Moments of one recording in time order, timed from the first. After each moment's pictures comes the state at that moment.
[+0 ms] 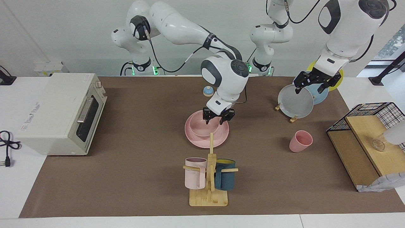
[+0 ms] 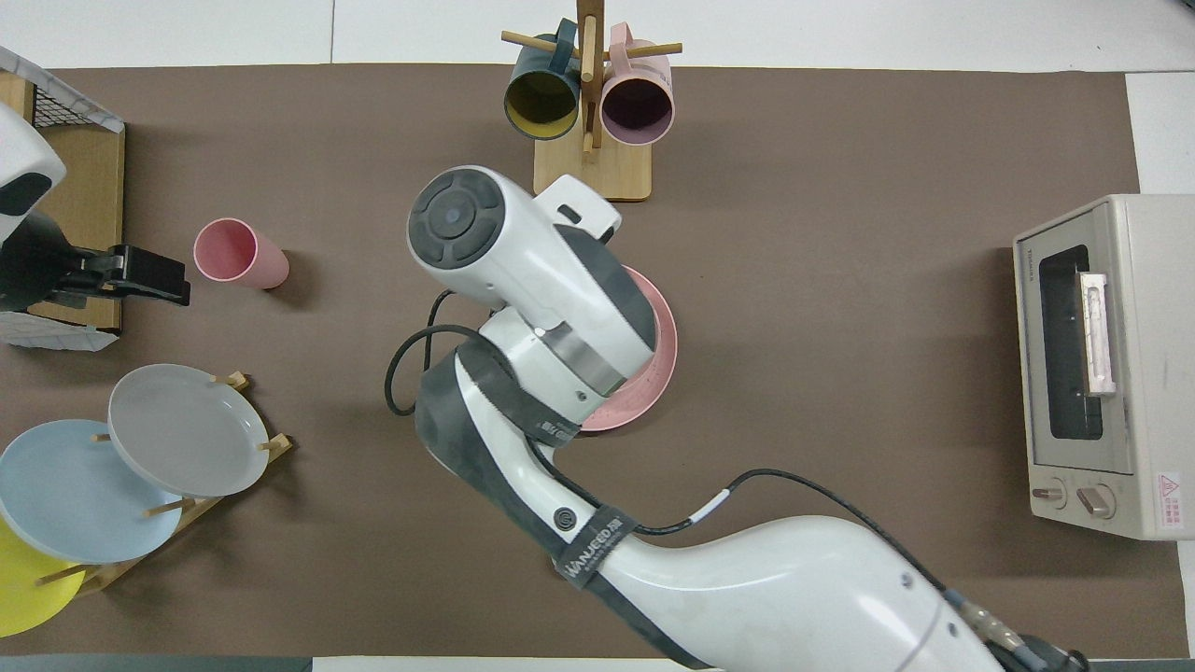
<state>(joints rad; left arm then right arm) -0.06 -0.02 -0.05 -1.66 -0.02 1.61 -0.04 0.65 0.64 0.01 -1.08 -0.15 1.62 0.64</state>
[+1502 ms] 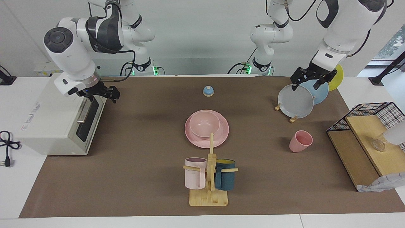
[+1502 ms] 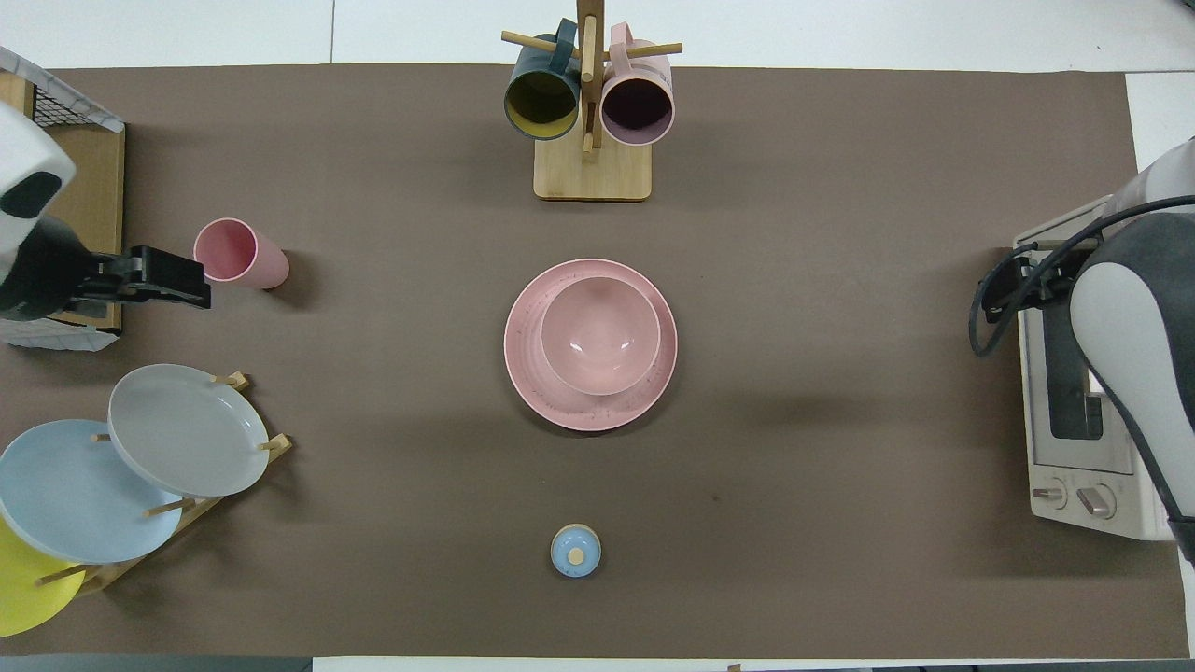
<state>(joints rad) -0.13 -0.04 -0.07 -1.67 -0.05 1.62 -0.18 0.07 0.08 -0.07 -1.68 -0.09 1.60 0.05</state>
